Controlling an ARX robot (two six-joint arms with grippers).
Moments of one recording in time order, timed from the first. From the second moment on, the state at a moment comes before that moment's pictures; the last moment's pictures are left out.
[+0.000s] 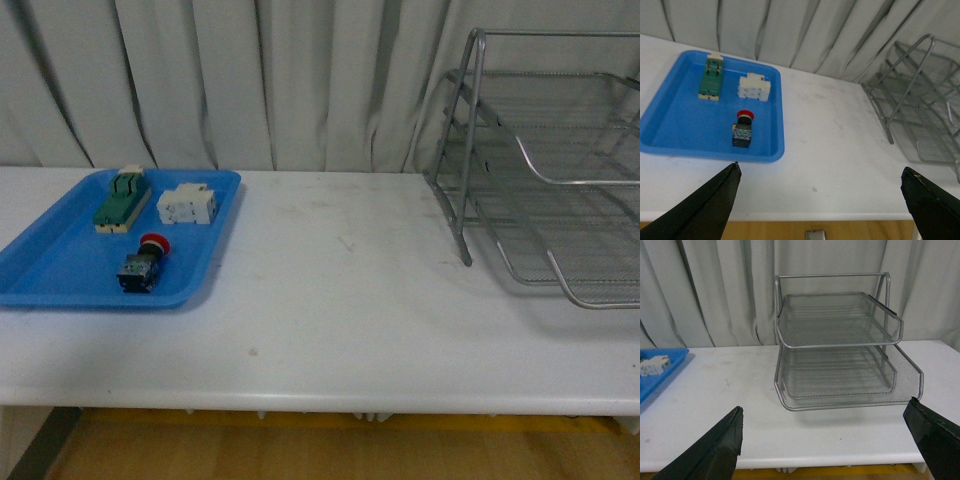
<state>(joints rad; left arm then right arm) -0.10 0.82 0.38 0.19 0.10 -0.27 0.00 0.00 0.01 0.00 0.00 0.00</state>
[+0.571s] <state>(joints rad) -0.04 2.00 1.17 0.10 -0.05 0.01 0.00 0.00 0.01 0.00 0.00 0.00</state>
